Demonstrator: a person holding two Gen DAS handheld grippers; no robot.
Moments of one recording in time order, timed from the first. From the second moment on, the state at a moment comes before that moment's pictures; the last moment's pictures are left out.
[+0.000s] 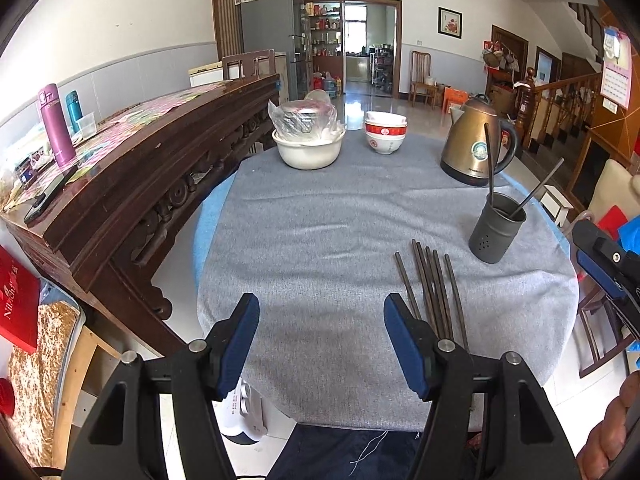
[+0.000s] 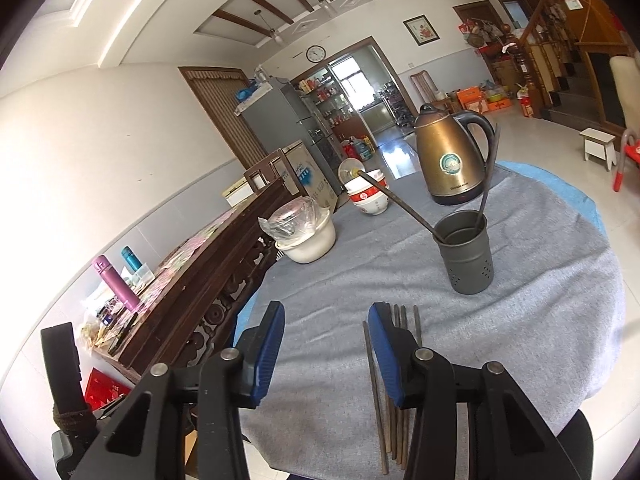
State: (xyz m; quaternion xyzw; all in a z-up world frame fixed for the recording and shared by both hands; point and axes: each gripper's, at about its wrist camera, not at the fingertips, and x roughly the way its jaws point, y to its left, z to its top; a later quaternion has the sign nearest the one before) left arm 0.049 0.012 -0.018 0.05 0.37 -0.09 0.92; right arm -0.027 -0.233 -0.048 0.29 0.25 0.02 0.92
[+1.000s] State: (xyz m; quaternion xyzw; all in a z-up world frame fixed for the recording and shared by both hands) left arm 0.024 0.005 -0.006 0.07 0.35 -0.11 0.93; right arm -0.063 -0.258 -0.059 0.29 0.27 -0.01 0.92
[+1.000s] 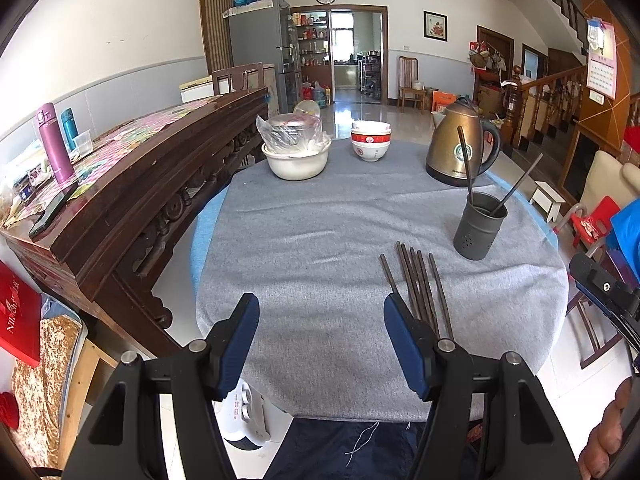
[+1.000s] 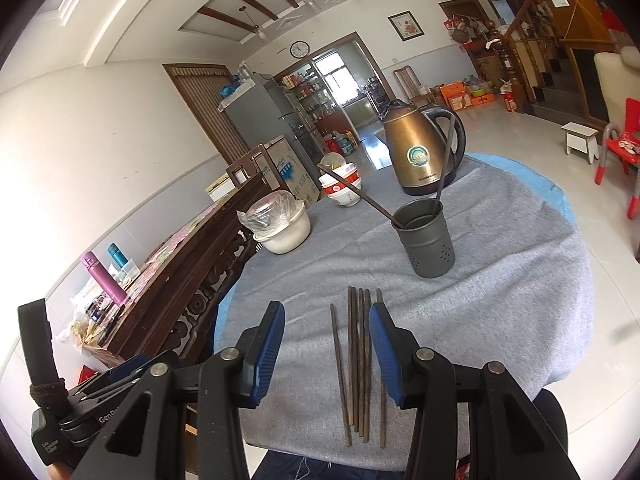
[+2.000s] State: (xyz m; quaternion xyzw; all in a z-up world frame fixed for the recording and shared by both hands) left arm 0.025 0.005 -0.006 0.07 0.35 -0.11 0.93; right arm -0.055 -0.245 -0.061 0.29 0.28 0.00 0.92
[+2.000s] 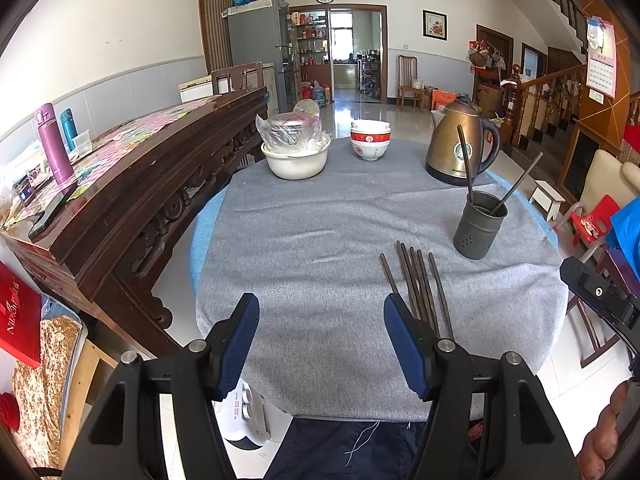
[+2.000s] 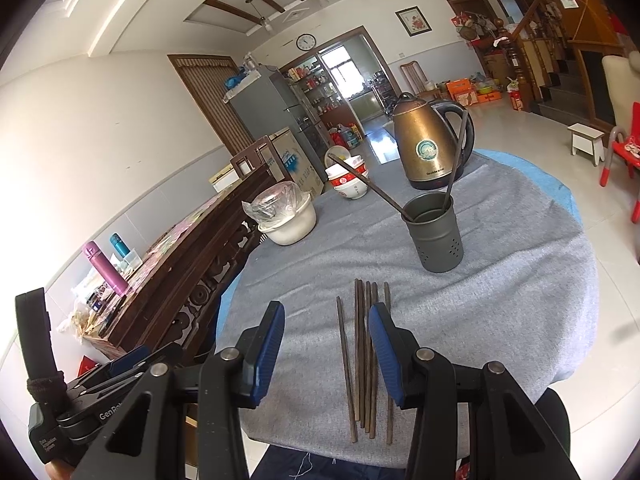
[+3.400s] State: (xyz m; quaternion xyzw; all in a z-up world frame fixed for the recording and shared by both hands) left arm 0.030 0.007 -0.016 0.06 0.37 -0.11 0.92; right arm -0.054 -0.241 -0.068 0.29 0.29 0.00 0.91
